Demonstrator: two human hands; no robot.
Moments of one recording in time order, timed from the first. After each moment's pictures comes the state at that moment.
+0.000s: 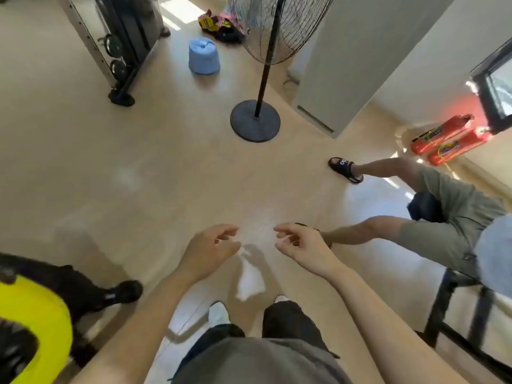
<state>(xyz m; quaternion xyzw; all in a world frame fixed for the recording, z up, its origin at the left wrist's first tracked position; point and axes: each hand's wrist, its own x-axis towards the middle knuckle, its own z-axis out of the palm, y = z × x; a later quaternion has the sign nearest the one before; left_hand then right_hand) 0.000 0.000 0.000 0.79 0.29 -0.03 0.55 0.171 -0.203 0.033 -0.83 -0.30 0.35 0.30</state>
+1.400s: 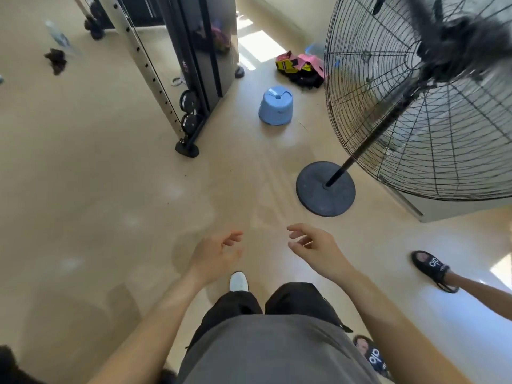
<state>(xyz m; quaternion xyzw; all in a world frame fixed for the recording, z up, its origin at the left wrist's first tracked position) 0.249 0.505 0.004 0.74 0.44 -0.02 0.51 0.460 0.339 0.019 -0.80 -0.33 0.40 0.31</state>
